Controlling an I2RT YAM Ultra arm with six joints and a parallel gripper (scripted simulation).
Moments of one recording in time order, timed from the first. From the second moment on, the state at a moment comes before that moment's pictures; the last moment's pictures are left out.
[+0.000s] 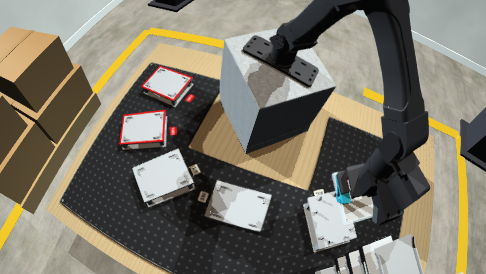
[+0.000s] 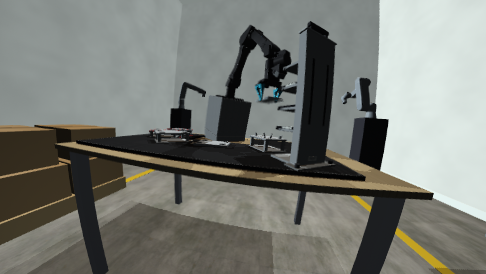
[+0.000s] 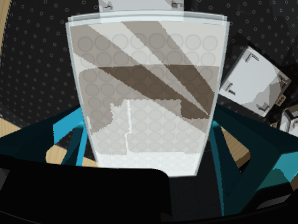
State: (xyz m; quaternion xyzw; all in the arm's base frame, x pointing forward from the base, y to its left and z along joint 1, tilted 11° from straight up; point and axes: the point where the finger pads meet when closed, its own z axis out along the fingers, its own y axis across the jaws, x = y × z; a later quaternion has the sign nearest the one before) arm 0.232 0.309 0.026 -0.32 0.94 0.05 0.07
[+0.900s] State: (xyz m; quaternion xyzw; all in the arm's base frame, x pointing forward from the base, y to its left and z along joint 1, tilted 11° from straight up) arm 0.286 0.254 0.027 -0.15 0.98 0.07 0.07
